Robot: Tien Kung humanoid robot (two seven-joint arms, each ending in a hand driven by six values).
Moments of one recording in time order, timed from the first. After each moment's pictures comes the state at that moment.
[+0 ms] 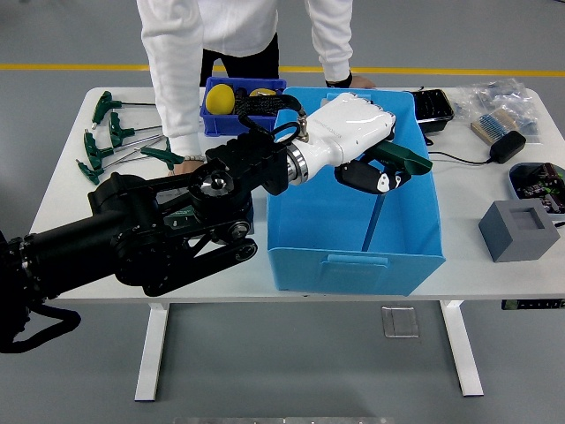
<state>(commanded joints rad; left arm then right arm) -1.05 0.07 -0.38 -1.24 1.91 0.07 0.23 0.14 -0.22 0.79 0.18 -0.97 -0.16 -0.12</state>
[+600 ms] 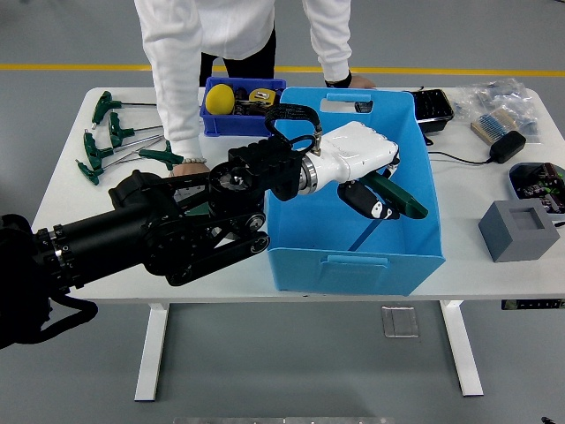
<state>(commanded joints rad) -1.12 0.00 -0.32 -1.03 1.85 0.07 0.09 0.17 -0.23 0.76 0.18 -0.97 -0.16 -0.12</state>
